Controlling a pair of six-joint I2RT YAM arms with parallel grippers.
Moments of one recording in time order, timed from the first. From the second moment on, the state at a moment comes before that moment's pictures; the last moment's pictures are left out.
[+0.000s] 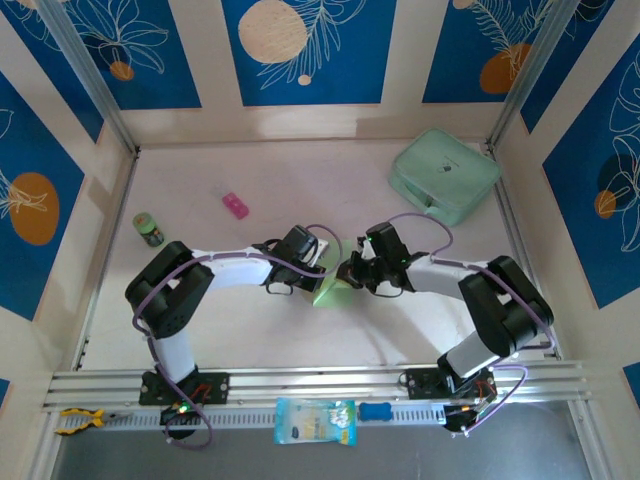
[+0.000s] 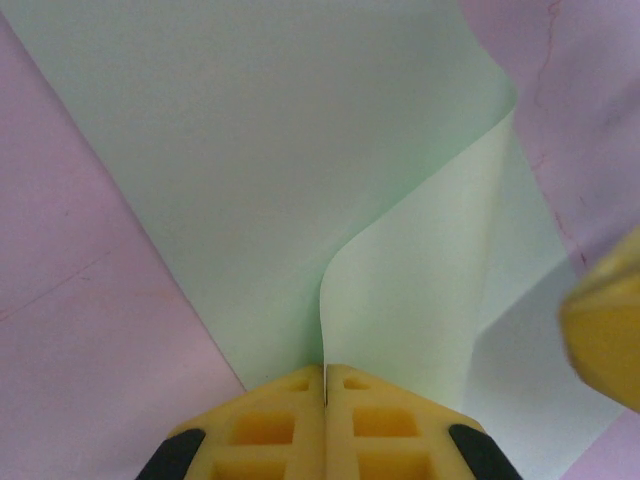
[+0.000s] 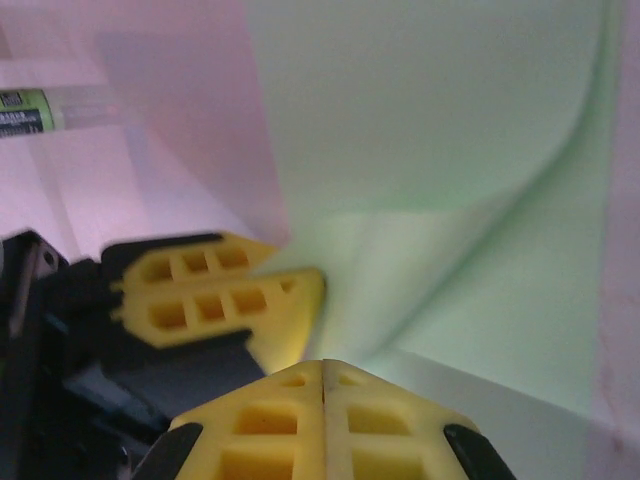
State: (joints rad) left arm -0.77 1.80 0.96 -0.19 0.21 -0.33; right arm 0.53 1.56 0.65 0.02 -0.53 0.99
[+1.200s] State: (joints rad) left arm -0.77 1.82 0.97 -0.17 0.23 -0.33; right arm 0.49 1.67 0.64 0.15 -0.52 1.04
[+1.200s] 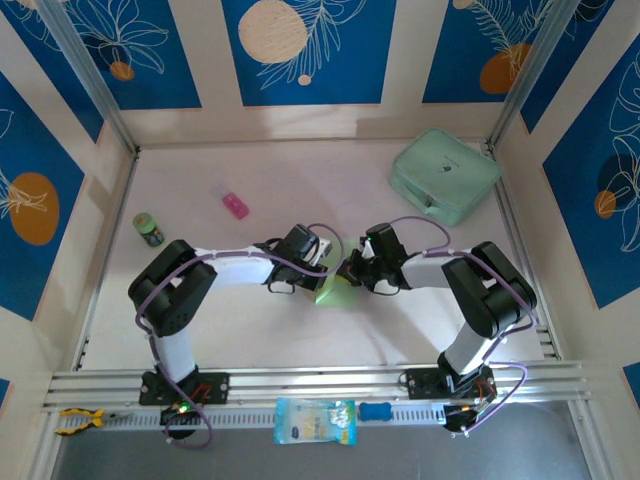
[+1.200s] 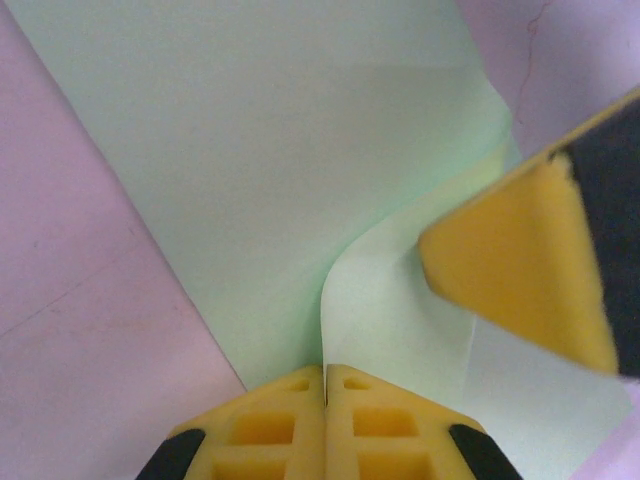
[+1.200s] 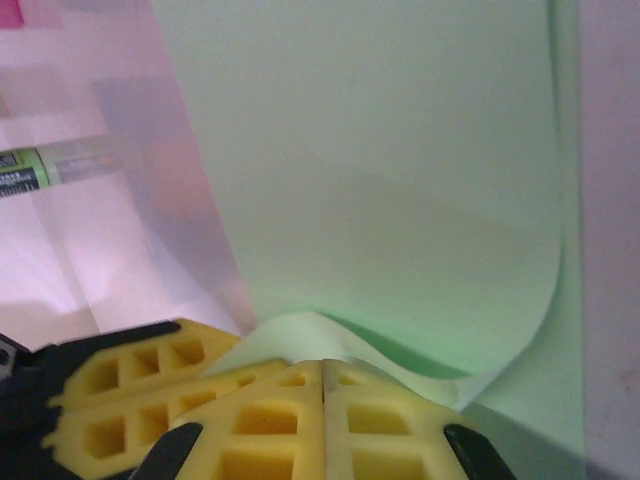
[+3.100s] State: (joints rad) left arm -0.77 1.82 0.98 -0.17 0.23 -0.33; right arm 0.52 1.71 0.60 0.24 -0.57 1.03
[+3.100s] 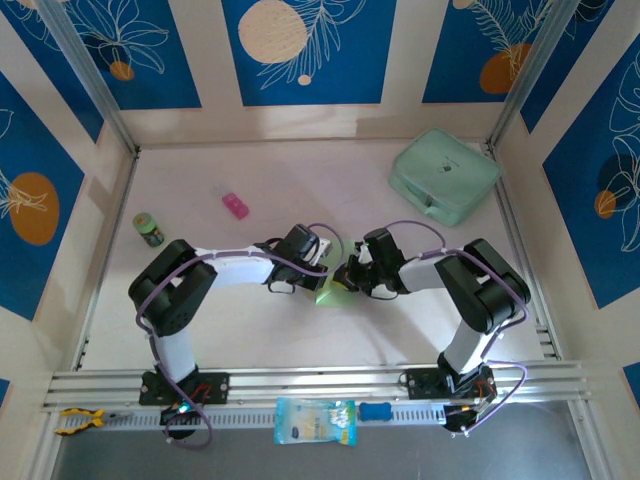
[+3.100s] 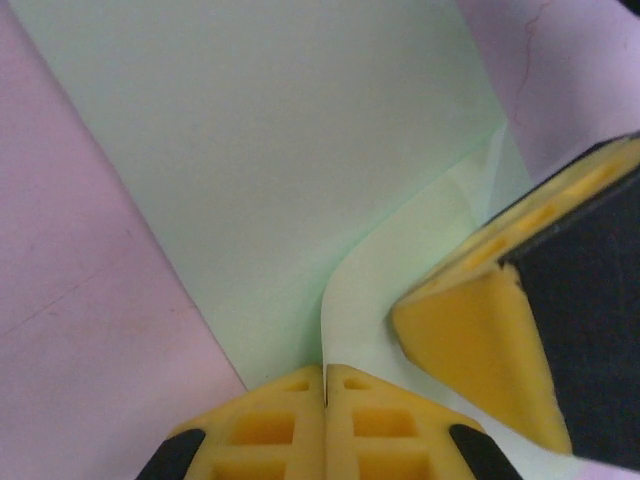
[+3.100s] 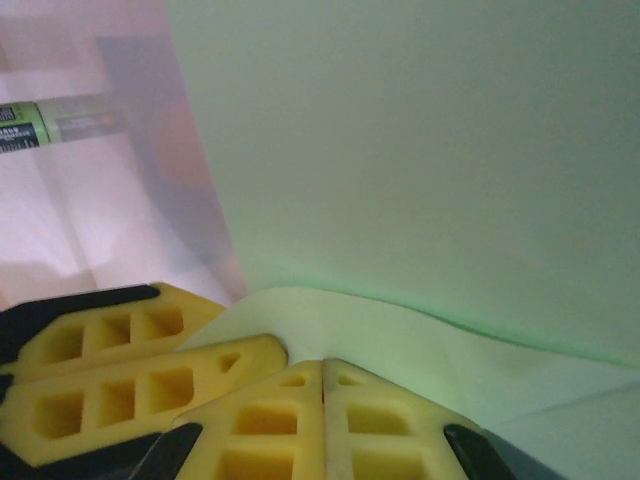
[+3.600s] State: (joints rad) left arm -0.77 1.73 0.98 -0.24 0.21 -0.35; right arm 0.51 1.70 0.59 0.26 -0.57 1.02
